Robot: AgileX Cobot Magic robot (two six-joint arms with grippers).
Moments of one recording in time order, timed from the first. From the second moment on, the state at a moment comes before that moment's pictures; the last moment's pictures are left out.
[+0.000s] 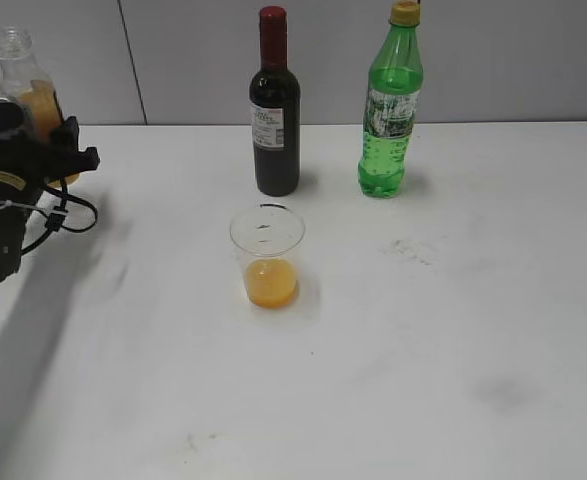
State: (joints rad) left arm -0.18 2.21 -0.92 -0.25 -1.18 0.13; right arm 0.07 -0.01 -0.50 -0.02 1.03 0.06
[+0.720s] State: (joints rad) left arm -0.15 2.39 -1.21 -0.19 -0.97 0.13; right arm 0.07 -0.01 -0.50 -0.02 1.03 0.06
